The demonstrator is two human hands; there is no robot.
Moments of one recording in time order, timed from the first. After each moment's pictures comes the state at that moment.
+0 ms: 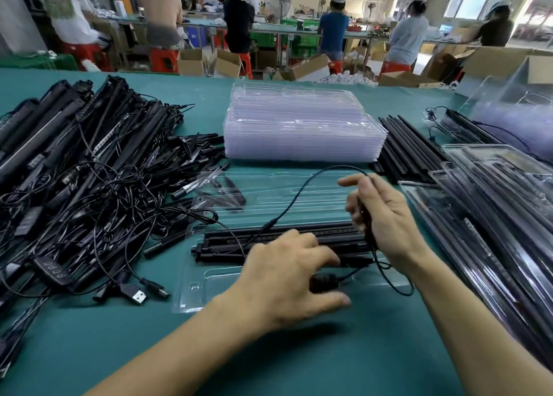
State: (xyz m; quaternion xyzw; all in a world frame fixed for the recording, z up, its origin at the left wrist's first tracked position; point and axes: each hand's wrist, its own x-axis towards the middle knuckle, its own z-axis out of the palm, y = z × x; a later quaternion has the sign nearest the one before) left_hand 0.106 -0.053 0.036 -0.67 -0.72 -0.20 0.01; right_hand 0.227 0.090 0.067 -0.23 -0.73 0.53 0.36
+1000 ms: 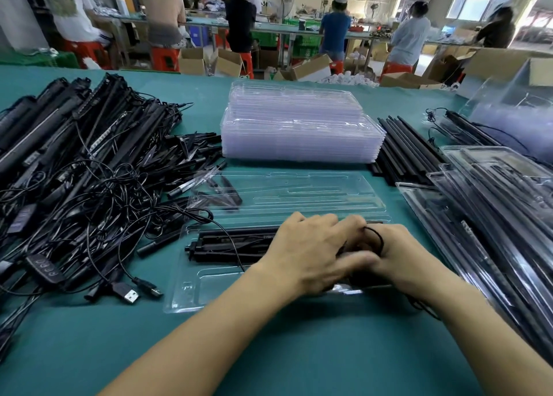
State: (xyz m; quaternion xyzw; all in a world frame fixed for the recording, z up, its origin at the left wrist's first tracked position) left_hand 0.120 0.001 0.044 -0.69 -0.70 -0.16 0.03; right_hand 0.268 0.108 0.047 -0.25 -0.92 0.26 0.14
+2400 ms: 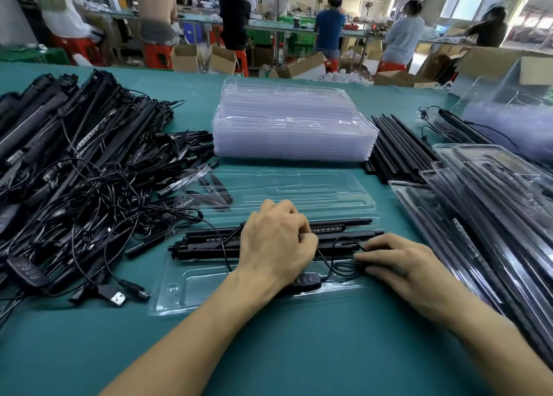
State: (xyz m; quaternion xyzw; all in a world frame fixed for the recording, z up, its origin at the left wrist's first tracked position) left_hand 0.105 -0.004 0.030 -0.54 -0.78 -0.30 0.03; right_hand 0.312 0.109 0.033 -0.25 -0.94 0.17 0.12
